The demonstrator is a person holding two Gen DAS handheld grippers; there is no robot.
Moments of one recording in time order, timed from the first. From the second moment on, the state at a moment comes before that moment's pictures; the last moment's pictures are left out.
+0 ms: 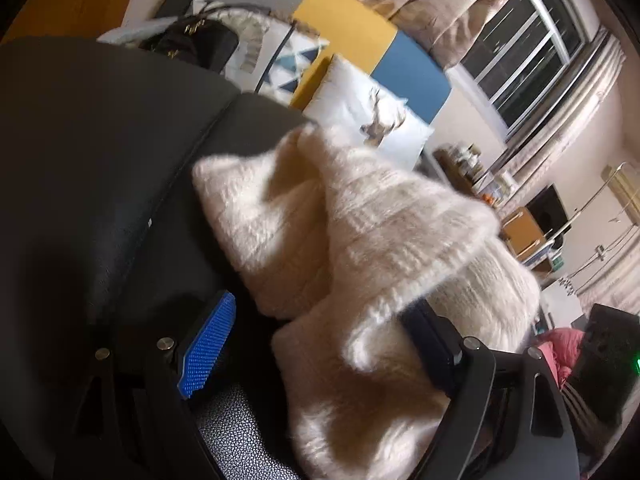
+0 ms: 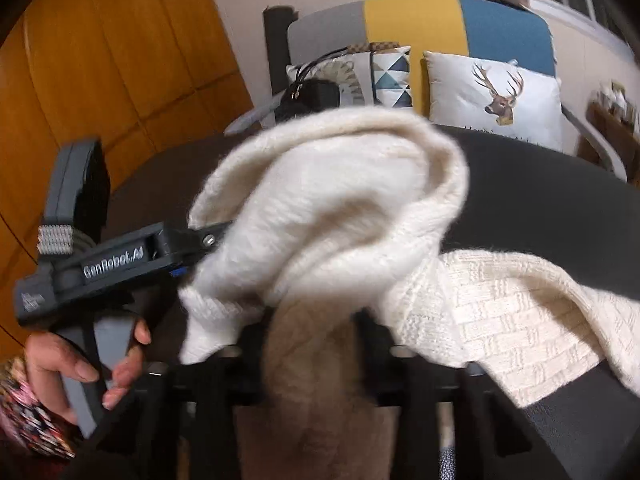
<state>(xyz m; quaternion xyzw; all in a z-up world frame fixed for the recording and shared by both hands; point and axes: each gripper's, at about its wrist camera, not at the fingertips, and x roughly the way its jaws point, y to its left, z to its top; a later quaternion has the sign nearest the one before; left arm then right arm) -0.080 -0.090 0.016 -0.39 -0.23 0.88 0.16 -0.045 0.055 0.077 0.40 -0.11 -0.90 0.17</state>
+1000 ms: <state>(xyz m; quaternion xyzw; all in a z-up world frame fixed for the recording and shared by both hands) -0.091 -0.023 0.017 -0.41 -0.16 0.86 0.27 -0.049 0.106 0.042 0.37 -0.29 -0.86 0.21</state>
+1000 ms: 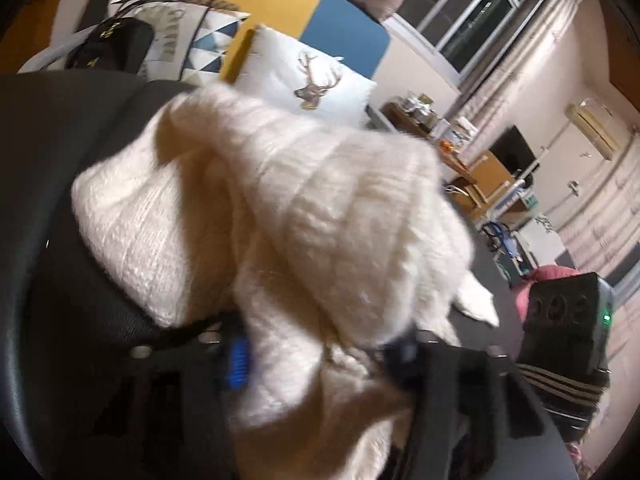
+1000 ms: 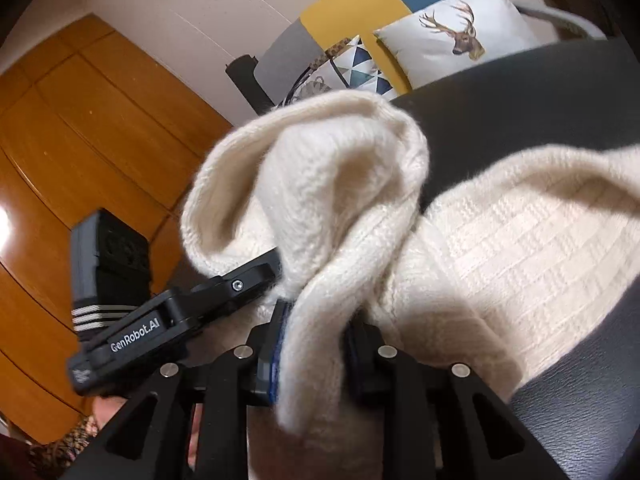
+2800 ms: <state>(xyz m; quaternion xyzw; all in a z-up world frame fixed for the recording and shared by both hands) 0.035 -0.081 0.369 -0.15 -0.11 0.91 0.37 -0.021 0.011 0.254 0.15 -0.36 -0.71 0.59</state>
